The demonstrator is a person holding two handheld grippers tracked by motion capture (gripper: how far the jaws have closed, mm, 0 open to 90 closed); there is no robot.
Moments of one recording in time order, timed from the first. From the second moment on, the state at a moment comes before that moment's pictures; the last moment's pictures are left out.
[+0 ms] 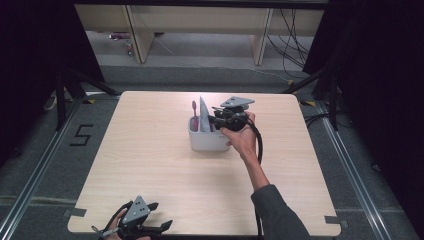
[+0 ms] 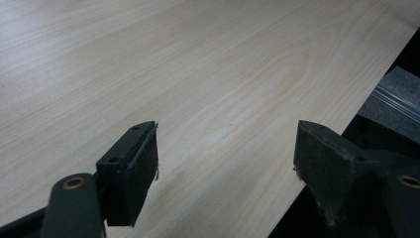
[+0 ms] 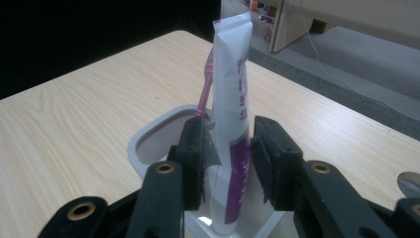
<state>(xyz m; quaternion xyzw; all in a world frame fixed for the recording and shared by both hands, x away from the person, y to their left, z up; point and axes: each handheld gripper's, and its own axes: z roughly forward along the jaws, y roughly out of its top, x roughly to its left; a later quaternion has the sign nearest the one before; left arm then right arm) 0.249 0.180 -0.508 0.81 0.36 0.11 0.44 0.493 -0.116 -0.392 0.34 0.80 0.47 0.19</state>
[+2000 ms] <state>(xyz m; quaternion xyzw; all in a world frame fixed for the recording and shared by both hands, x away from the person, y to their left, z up) 0.251 0.183 -0.509 0.82 0.36 0.12 0.42 0.411 -0.168 -0.398 0.33 0.79 0.50 0.15</state>
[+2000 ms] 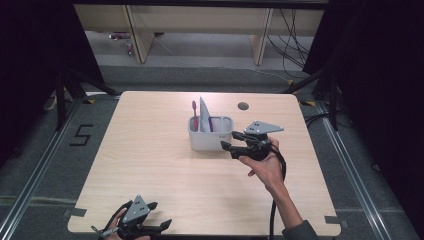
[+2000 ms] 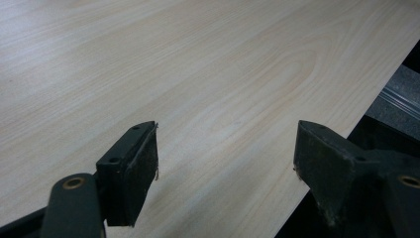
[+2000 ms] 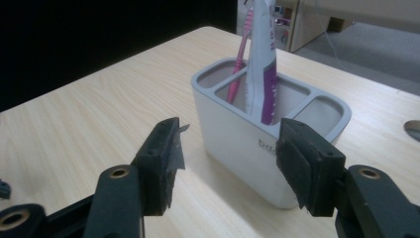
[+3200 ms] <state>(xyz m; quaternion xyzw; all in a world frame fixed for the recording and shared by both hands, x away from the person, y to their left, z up) 0.250 0.185 -0.508 0.82 0.37 0.12 0.42 0.369 -0.176 -0.421 0.32 0.80 0.48 0.14</state>
